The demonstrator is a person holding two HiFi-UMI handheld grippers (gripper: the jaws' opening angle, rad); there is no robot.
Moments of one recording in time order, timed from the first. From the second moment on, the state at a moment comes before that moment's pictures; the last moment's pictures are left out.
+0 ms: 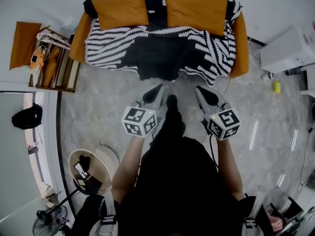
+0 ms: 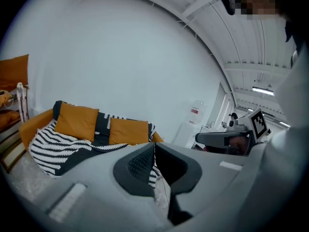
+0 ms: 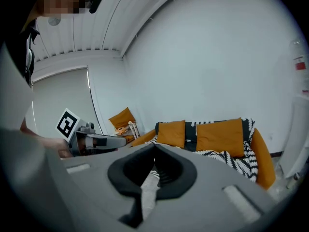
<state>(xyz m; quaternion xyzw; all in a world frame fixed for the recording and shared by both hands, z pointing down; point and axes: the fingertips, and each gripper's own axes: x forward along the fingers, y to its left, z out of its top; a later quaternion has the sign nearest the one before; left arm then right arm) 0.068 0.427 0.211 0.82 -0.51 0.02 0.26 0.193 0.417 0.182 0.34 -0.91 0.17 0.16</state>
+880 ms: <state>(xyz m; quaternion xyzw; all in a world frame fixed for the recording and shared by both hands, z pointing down) 0.072 0.247 0.246 0.87 -0.43 0.06 0.25 0.194 0.270 0.236 0.41 -0.86 0.20 0.24</state>
